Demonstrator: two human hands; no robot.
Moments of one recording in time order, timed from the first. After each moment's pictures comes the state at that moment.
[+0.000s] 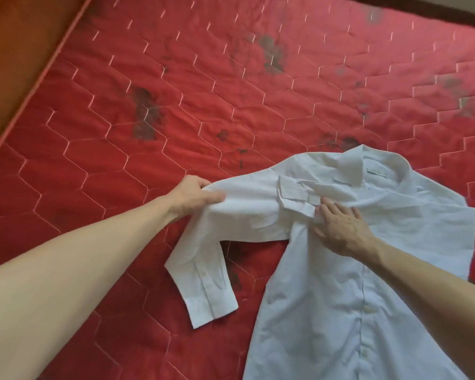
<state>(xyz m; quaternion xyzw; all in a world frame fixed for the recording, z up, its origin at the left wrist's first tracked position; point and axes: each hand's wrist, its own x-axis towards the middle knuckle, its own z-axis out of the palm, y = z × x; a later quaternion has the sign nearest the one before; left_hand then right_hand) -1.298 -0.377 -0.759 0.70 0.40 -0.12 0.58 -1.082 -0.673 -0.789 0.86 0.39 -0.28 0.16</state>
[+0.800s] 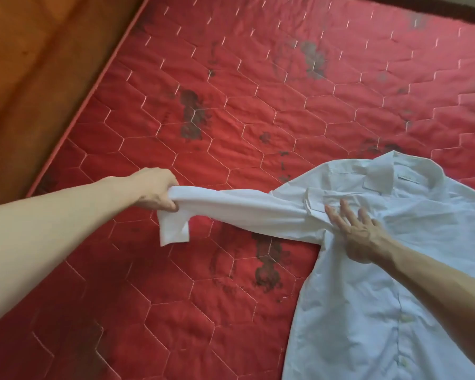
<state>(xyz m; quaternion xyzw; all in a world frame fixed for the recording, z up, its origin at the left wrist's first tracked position) -1.411 -0.255 -0.718 0.90 0.24 -0.33 0.15 -1.129 -0.631 -0.783 0.81 0.41 -0.32 0.29</state>
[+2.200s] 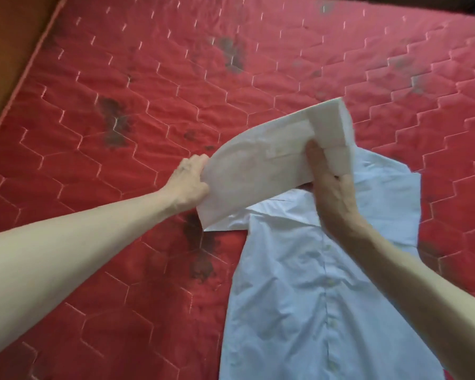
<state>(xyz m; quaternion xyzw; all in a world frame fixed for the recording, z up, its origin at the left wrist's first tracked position) -1.248 -0.433 -0.705 0.88 0.29 -0.10 0.38 -1.125 -0.658 -0.645 0.70 0.10 -0.19 -0.68</state>
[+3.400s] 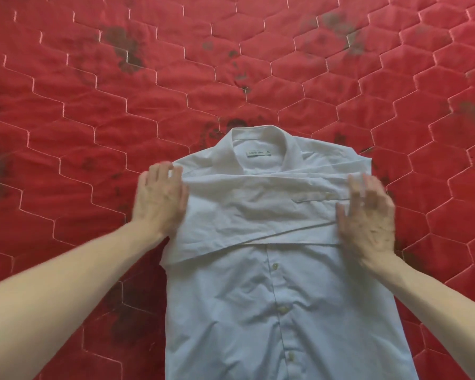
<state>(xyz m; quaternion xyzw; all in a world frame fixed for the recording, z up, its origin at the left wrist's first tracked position) -1.116 -0.507 -0.803 0.98 0.17 -0.03 0.02 -0.973 -0.894 -0.823 0.98 0.21 0.04 -0.05</state>
